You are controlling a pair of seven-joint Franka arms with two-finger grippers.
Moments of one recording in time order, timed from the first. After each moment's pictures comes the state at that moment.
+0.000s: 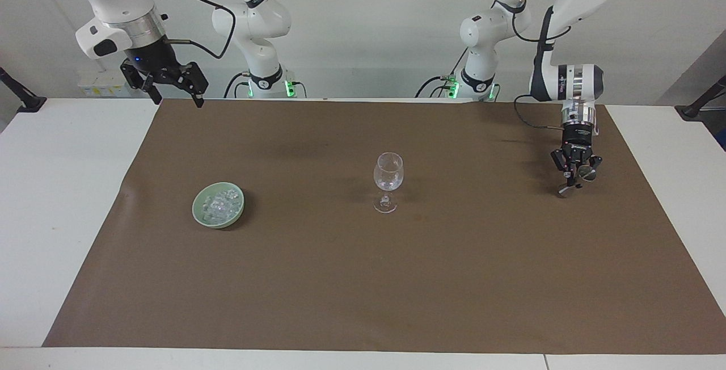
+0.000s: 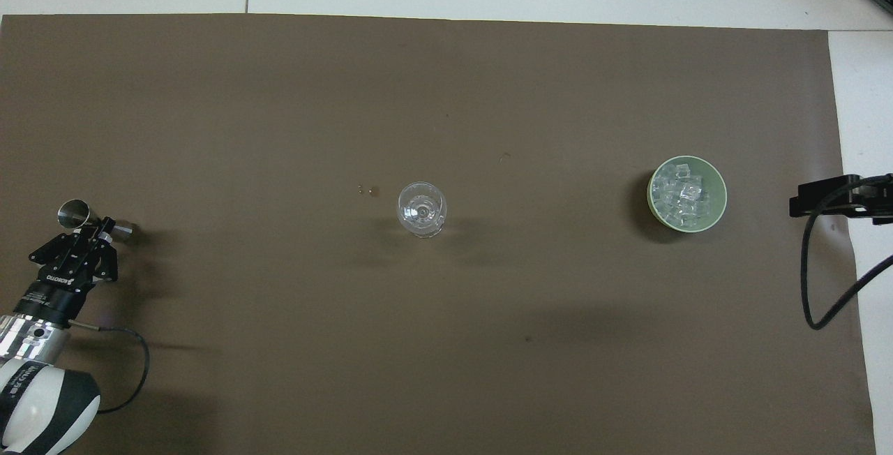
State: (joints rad) left arm 0.39 0.00 0.04 -2.62 -2.21 2.26 -0.45; right arm 0.02 -0.11 -0.08 -1.68 -0.01 1.57 0.06
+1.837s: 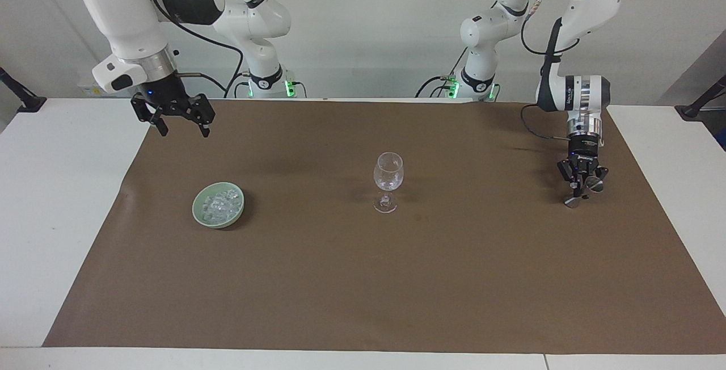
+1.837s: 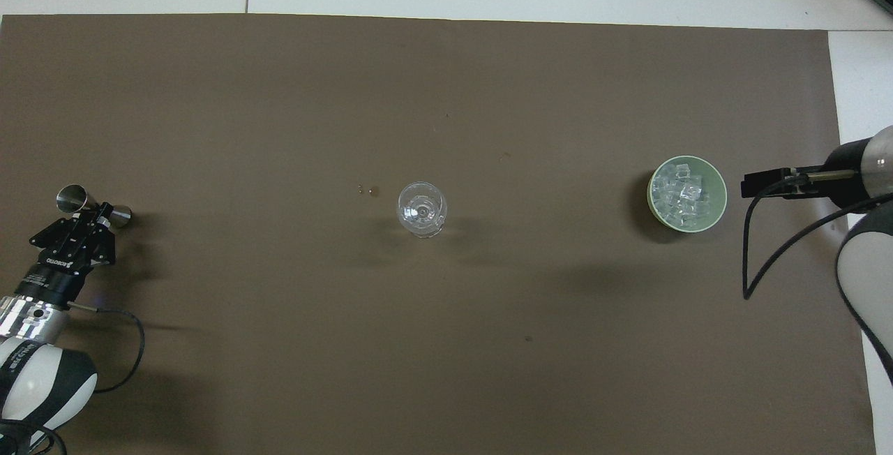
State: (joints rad) left arm 0.40 0.12 0.04 -2.52 -2.21 2.22 -0.45; right arm 0.03 -0.07 -0.08 -1.88 -0.01 1.90 -0.07
